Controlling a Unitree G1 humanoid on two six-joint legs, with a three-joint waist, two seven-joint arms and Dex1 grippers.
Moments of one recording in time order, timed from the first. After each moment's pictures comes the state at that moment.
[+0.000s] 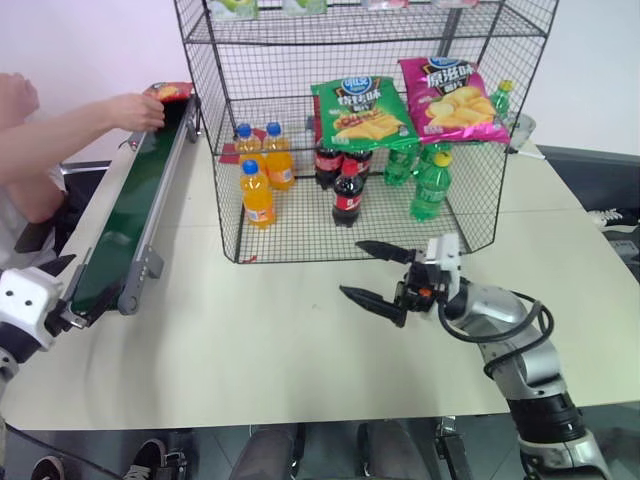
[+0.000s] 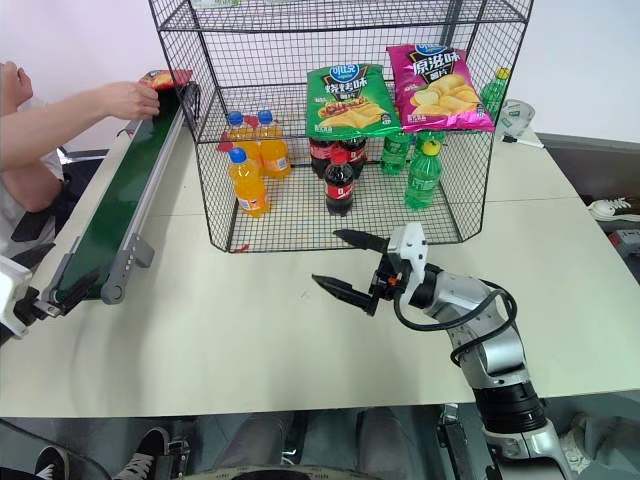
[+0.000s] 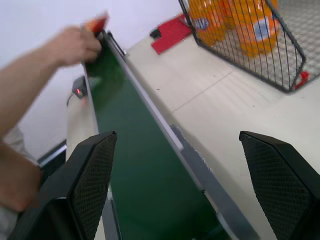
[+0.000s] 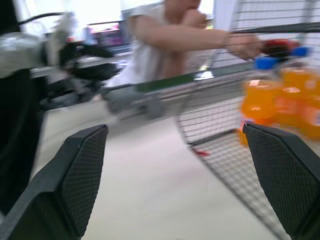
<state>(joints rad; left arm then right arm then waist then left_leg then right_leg) 0.14 0.74 0.56 0.10 -0.28 -0.19 -0.73 -0.25 -0.44 0.09 -0.19 0.53 0.21 1.05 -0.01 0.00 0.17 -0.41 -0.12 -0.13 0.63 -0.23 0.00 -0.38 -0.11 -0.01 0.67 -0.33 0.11</state>
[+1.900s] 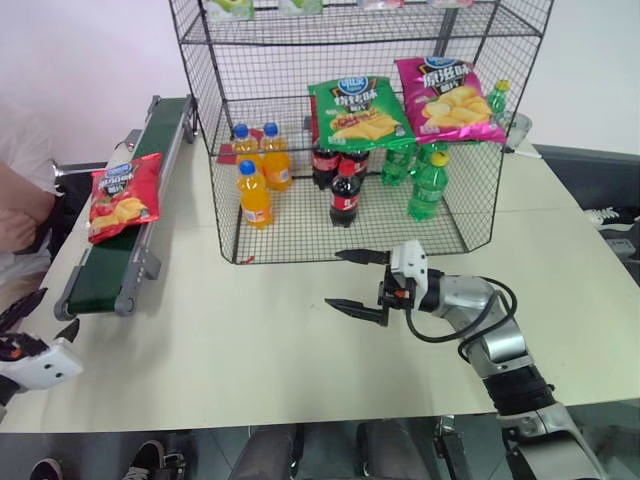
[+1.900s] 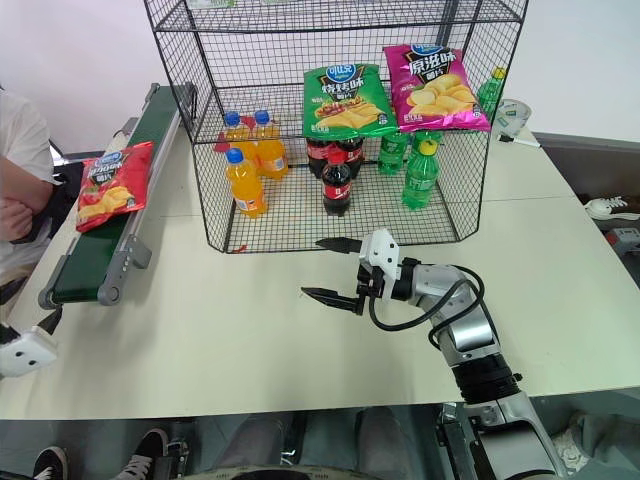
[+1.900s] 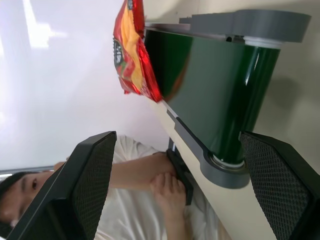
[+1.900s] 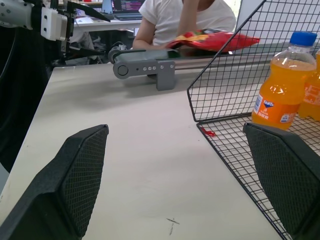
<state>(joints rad) 0.33 0.99 0.38 0.53 0.54 -0.78 0.14 -0.34 -0.41 0.15 0.03 0.36 0.04 1.09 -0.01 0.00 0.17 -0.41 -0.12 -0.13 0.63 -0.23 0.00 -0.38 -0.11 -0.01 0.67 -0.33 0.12</state>
